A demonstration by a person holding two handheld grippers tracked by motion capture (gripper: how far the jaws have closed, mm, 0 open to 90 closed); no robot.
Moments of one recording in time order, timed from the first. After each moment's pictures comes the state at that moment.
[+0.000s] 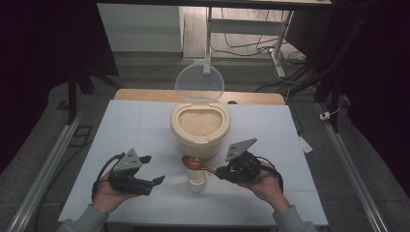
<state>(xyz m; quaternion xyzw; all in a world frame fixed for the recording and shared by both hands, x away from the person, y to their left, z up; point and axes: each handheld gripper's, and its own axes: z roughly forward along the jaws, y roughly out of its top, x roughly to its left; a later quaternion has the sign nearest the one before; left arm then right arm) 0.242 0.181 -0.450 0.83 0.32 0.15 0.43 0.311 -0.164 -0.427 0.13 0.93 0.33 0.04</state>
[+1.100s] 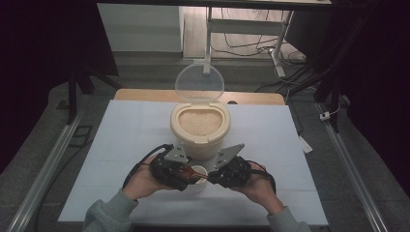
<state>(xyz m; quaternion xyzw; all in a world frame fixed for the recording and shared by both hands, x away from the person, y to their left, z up) 0.277 0.086 -0.422 0.91 0.19 0.08 0.37 0.300 -0.140 -0.431 0.08 0.94 0.32 0.04</state>
